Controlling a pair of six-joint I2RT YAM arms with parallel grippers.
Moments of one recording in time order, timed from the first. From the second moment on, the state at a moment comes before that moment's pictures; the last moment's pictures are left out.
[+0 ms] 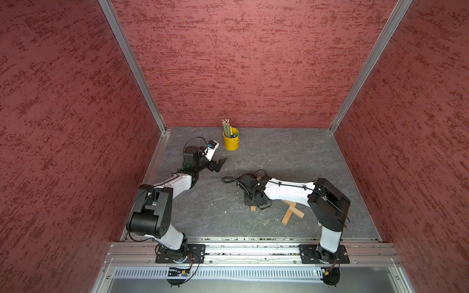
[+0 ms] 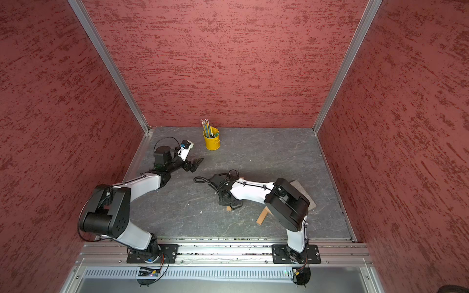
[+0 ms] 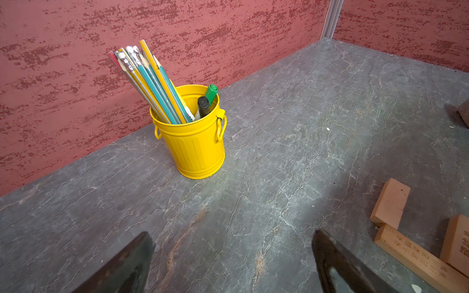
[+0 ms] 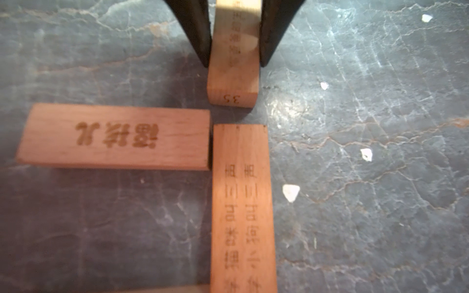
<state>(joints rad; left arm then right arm) -0.13 1.57 0.77 0.40 0.48 0.27 0.94 1.87 1.20 -0.68 0.11 0.91</state>
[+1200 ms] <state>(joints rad) -0.12 1.57 0.77 0.40 0.52 0.27 0.94 1.92 1.27 -0.74 0.12 0.90</state>
